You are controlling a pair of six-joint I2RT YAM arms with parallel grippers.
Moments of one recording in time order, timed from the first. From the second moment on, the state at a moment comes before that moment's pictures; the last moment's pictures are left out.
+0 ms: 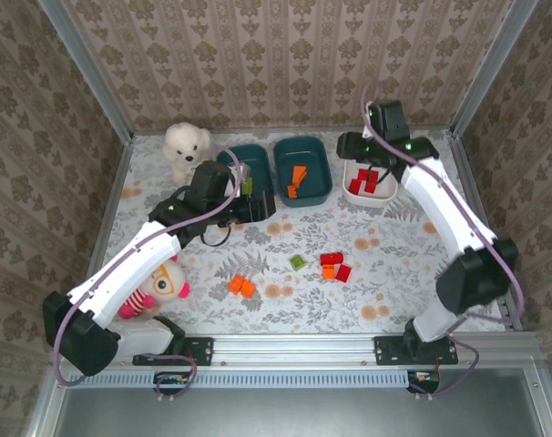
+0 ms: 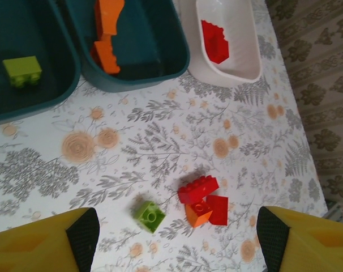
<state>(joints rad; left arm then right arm) -0.65 1.23 1.13 -0.60 0.25 -0.60 0.27 1.57 1.57 -0.68 -0.02 0.34</state>
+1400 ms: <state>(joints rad) -0.93 2.02 1.45 -0.89 0.17 -1.20 0.93 0.56 0.75 -0.72 0.13 0.38</state>
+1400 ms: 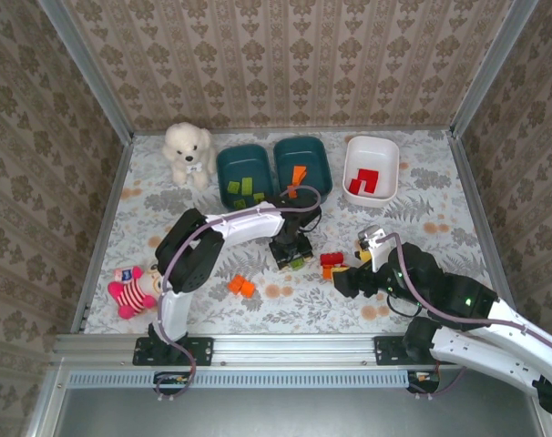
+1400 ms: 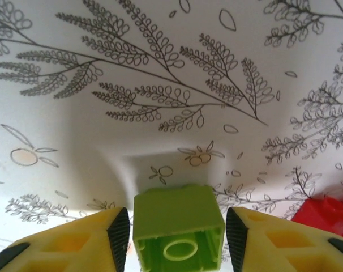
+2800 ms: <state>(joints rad) -0.42 2.40 2.16 -0.92 0.04 -0.62 0.93 0.84 0.87 -0.60 0.21 0.37</state>
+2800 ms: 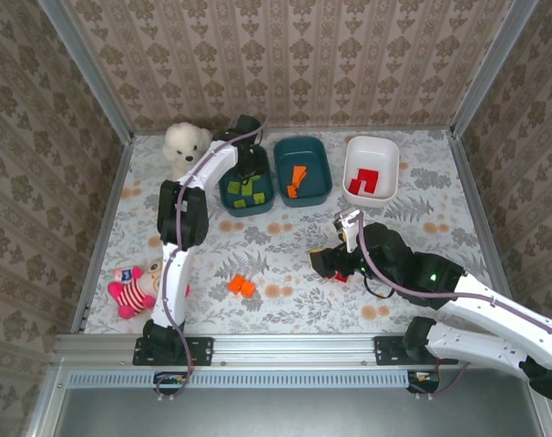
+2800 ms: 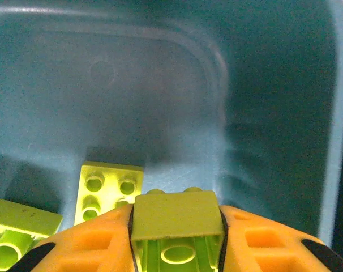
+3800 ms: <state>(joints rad) -0.42 2.03 2.06 -0.88 0.11 -0.63 0.63 1.17 1.32 -0.92 0.33 0.53</state>
